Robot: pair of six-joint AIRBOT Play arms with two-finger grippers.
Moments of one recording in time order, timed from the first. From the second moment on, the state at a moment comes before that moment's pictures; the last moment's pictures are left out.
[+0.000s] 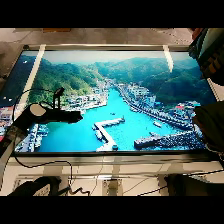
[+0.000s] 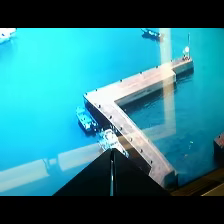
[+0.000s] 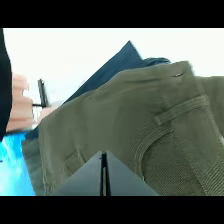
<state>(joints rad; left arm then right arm) -0.09 -1.14 0.82 0.90 -0.92 -1.26 -1.66 -1.16 1.61 -1.13 1.37 1.85</state>
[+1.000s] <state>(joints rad) -0.02 -1.05 1.23 1.25 -0.88 -1.15 -0.21 -1.19 1.61 -1.46 1.32 1.41</state>
